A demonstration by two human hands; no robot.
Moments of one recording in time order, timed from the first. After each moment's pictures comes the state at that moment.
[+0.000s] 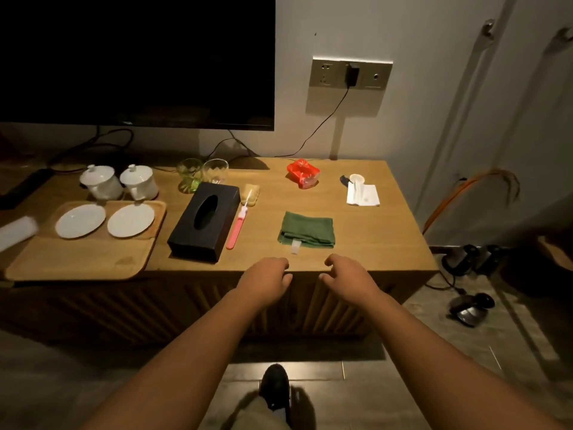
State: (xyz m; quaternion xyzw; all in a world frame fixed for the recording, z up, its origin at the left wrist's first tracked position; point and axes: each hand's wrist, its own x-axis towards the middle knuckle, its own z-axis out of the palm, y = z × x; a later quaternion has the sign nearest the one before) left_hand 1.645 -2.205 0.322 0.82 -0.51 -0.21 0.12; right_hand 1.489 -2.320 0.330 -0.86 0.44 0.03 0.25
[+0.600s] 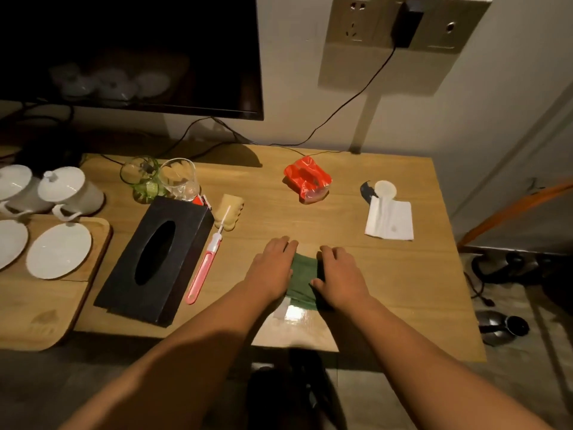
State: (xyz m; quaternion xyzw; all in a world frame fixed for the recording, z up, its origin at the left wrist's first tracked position) left_hand 1.744 -2.424 0.236 0.82 -0.52 -0.22 0.07; right_hand 1.605 -2.519 0.241 -0.89 0.39 0.11 0.19
